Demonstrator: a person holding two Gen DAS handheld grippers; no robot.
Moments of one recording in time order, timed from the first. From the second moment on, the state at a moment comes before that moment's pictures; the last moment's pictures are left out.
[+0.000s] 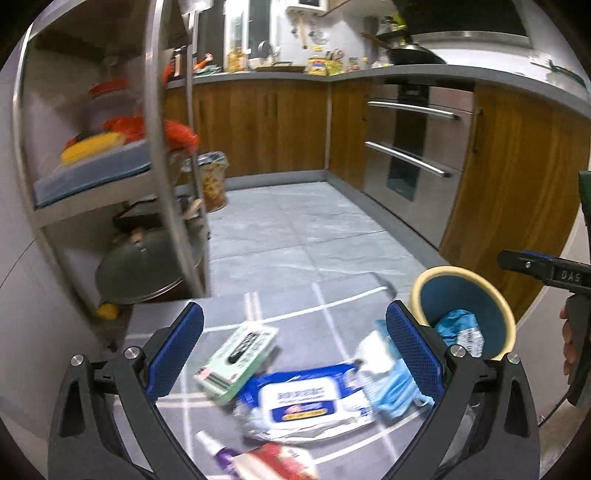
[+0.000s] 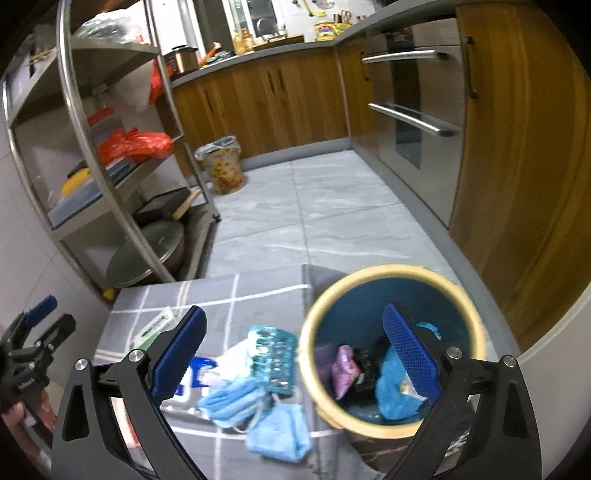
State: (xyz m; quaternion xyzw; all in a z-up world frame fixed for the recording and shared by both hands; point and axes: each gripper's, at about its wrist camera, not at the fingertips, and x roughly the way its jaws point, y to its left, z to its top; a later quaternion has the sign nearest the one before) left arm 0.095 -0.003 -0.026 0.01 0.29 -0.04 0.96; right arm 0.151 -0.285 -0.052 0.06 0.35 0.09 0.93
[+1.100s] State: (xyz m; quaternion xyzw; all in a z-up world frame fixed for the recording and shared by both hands) left arm 0.181 0.043 -0.139 0.00 0.43 0.01 0.90; right arm 0.235 -0.222 -0.146 0.01 0.48 0.07 0.87
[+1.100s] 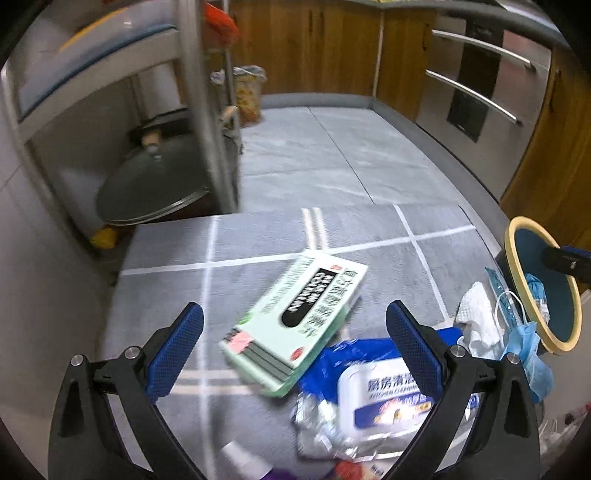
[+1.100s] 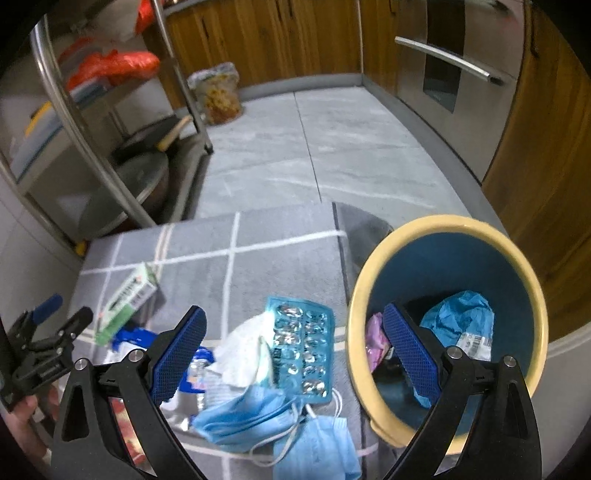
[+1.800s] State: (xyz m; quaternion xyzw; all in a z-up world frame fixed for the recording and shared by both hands) left arm 0.215 0.021 -0.195 0.08 0.51 0.00 0.86; right arm 0.270 -0.194 -0.210 0.02 0.57 0.08 0.82
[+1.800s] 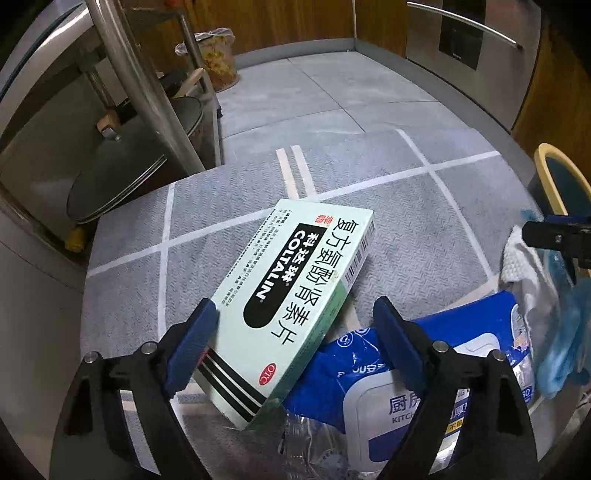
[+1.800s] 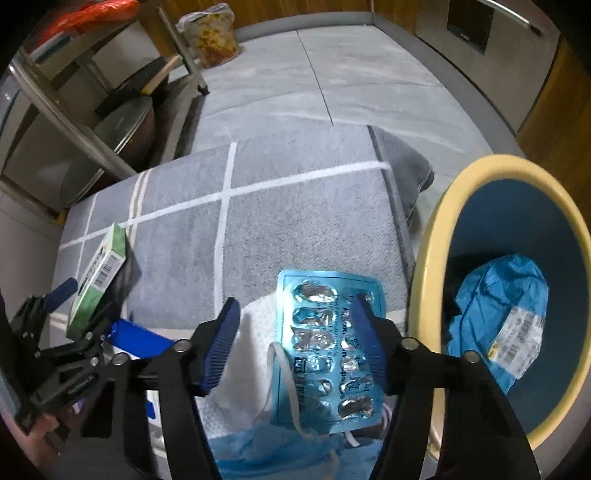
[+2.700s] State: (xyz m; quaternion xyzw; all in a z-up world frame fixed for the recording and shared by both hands) left arm 0.196 0.036 -0.131 0.00 0.41 0.00 0.91; right arm 0.242 -0.234 -0.135 0.07 0.47 0.09 0.87
